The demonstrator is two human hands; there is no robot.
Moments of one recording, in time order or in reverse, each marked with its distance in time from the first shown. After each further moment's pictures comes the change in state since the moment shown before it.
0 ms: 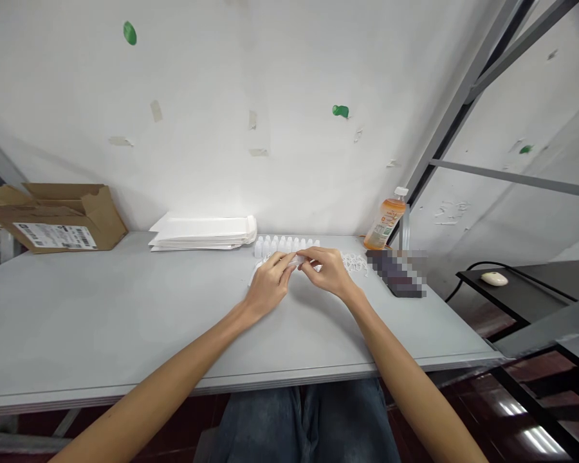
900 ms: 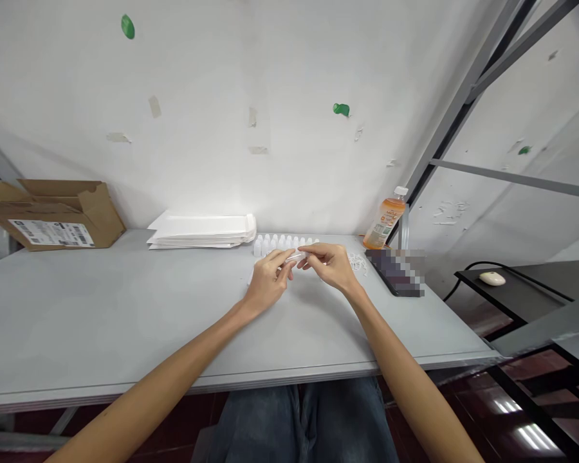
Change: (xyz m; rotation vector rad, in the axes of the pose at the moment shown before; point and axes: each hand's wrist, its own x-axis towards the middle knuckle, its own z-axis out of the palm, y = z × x) left_hand 0.004 0.009 -0.004 -0.297 0.033 -0.153; right_hand 0.003 -0.002 -0.007 0.277 0.021 0.276
